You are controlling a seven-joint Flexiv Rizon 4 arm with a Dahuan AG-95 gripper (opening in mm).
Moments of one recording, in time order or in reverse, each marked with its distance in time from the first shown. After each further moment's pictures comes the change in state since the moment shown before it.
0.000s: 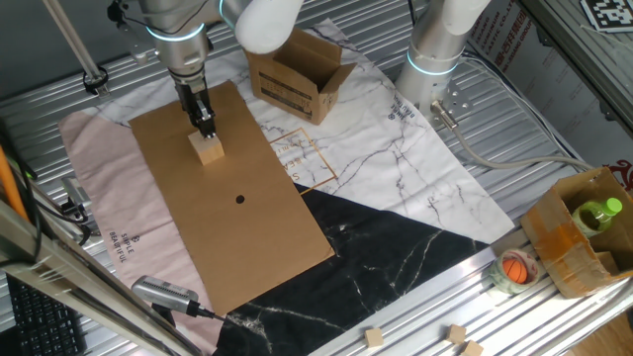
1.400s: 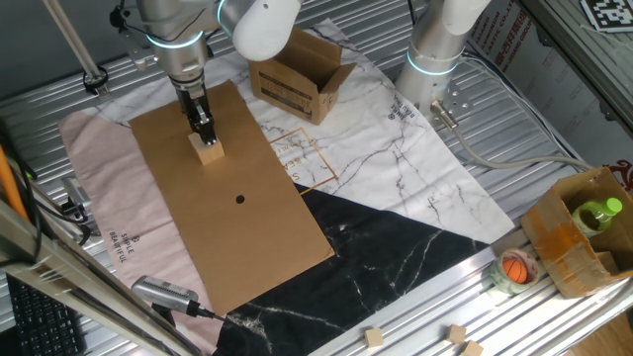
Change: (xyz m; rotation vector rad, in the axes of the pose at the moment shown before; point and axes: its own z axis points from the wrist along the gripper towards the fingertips) arm -0.002 0.002 0.012 -0.010 0.004 0.046
